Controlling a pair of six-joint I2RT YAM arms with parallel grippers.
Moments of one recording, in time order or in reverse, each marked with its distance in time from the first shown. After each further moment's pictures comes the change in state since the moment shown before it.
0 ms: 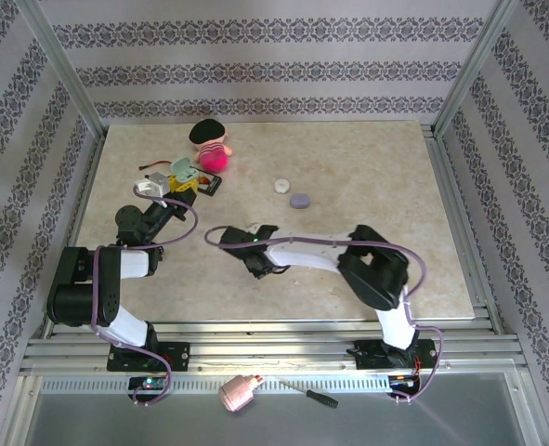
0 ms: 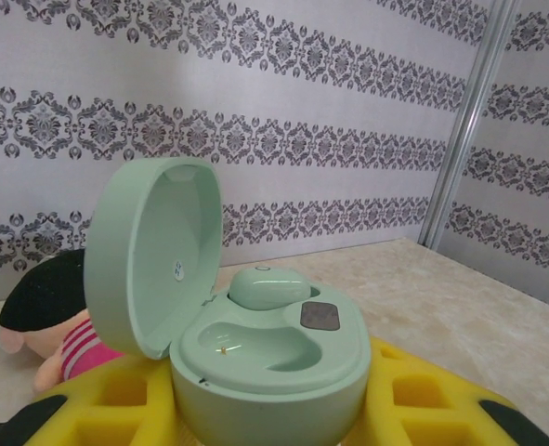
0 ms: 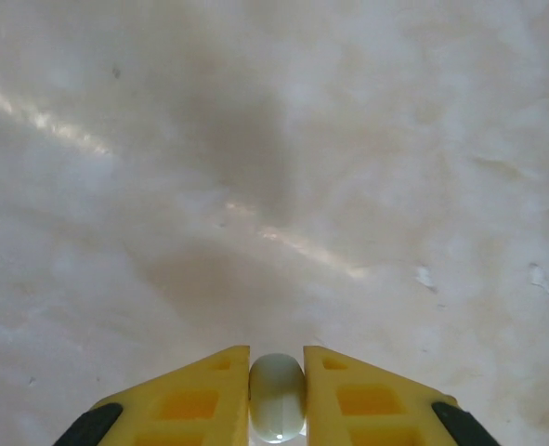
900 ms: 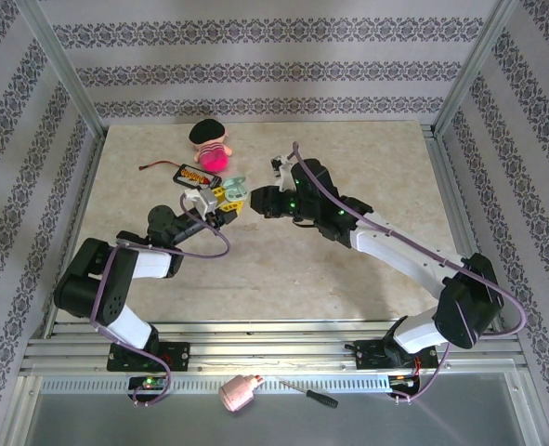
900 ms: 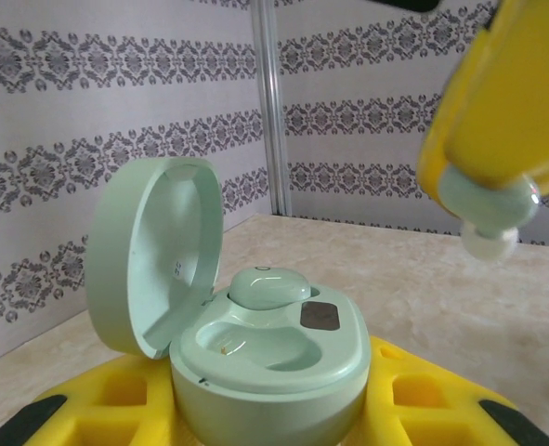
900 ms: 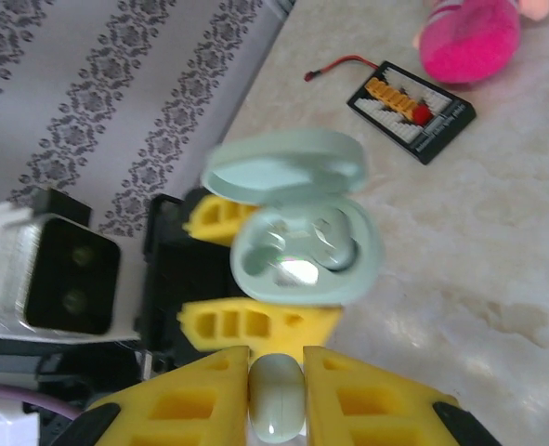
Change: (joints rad) left arm -0.293 0.048 0.043 0.003 0.116 0.258; right arm -0.291 -0.478 -0.190 0.669 -0.647 0.131
